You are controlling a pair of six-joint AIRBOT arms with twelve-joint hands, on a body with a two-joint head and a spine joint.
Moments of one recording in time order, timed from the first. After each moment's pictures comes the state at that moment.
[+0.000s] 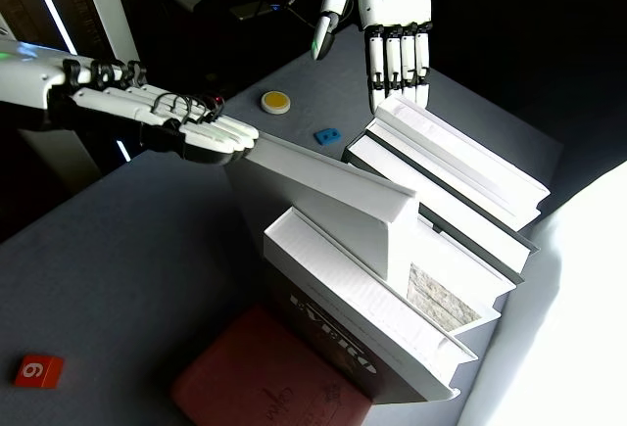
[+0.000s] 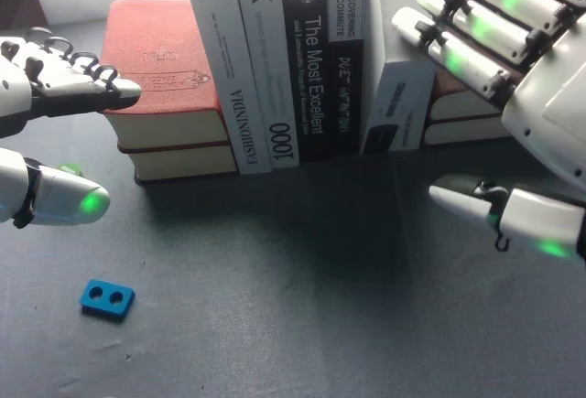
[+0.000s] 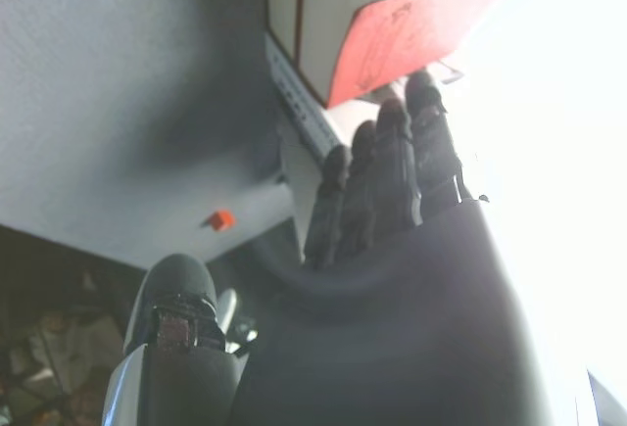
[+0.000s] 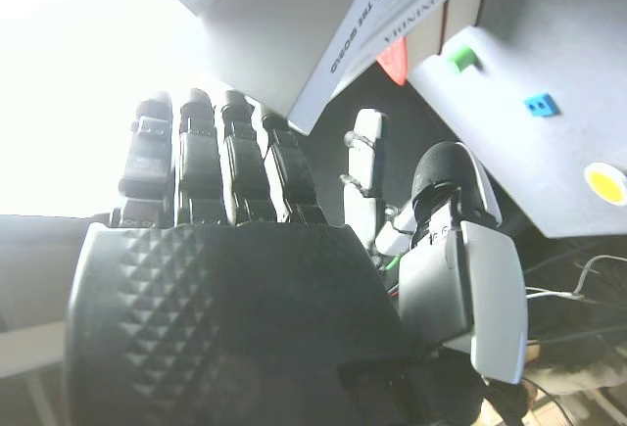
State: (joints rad) left arm 0.29 -0.48 0.84 2.43 -0.33 -1.34; right arm -0.60 -0.74 0.44 0.49 0.96 -2.23
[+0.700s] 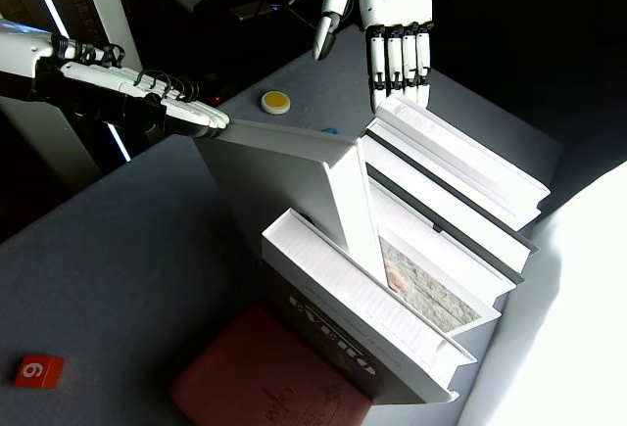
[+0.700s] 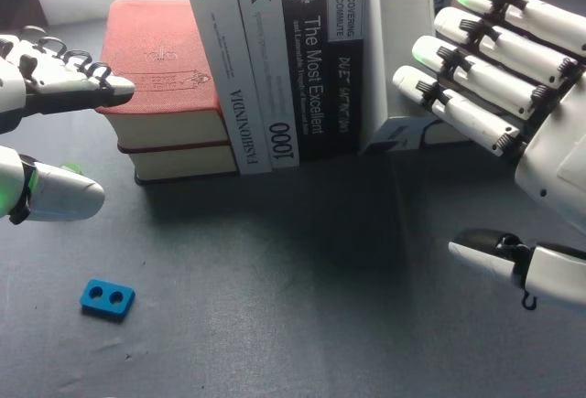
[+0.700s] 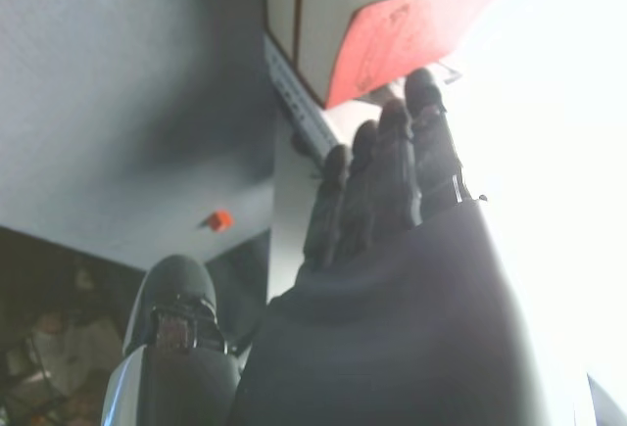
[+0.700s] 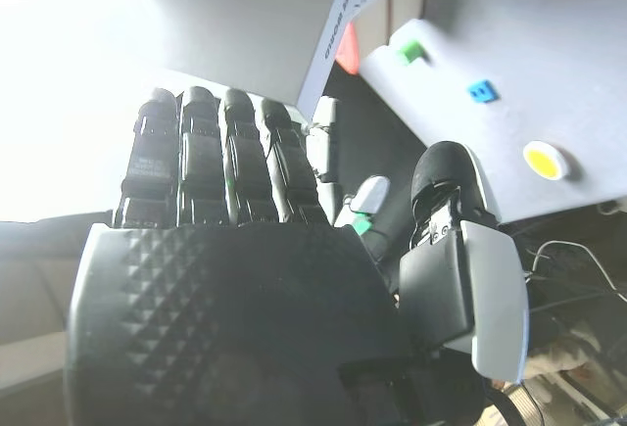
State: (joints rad) left arm 0.29 -0.48 0.85 2.43 -0.33 -1.34; right arm -0.65 -0.66 0.35 0.48 0.92 -2.25
